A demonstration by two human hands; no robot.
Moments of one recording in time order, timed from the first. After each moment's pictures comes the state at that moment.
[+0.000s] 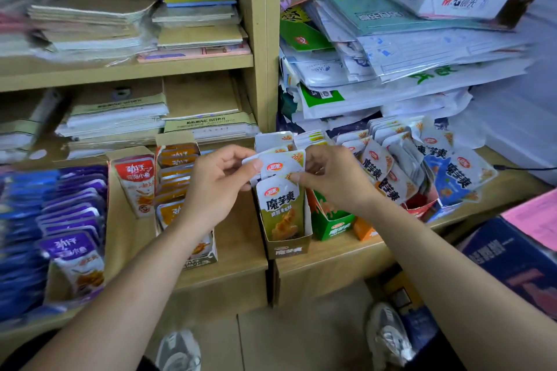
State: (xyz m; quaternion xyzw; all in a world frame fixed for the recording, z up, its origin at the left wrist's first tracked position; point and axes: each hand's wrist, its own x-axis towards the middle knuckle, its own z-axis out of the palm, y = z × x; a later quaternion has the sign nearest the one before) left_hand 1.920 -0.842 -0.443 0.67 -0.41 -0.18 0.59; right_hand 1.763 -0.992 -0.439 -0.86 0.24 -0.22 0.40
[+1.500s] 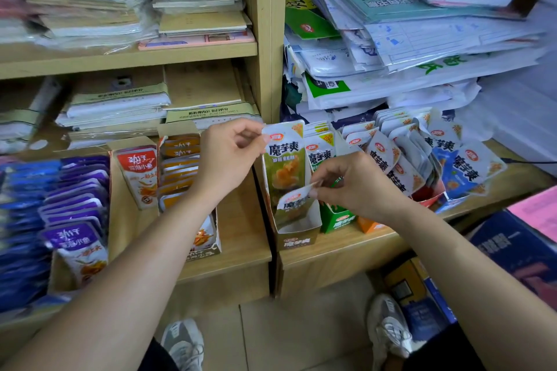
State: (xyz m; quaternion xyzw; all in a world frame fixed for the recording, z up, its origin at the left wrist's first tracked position) left_hand 1.942 -0.875 -0.446 0.70 -0.46 -0.05 0.55; right_hand 1.734 -0.989 -0.440 -0.89 0.22 -0.17 0.37
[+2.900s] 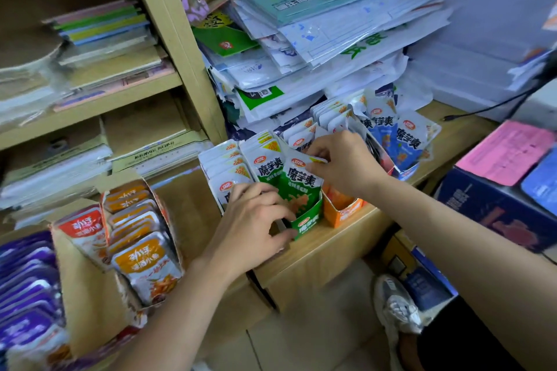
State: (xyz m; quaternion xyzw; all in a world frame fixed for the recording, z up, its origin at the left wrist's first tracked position) left_hand 1.864 -0.888 -0.489 0.64 -0.75 0.02 0.20; right_hand 1.696 -1.033 -0.441 -0.86 0.38 -0.24 0.26
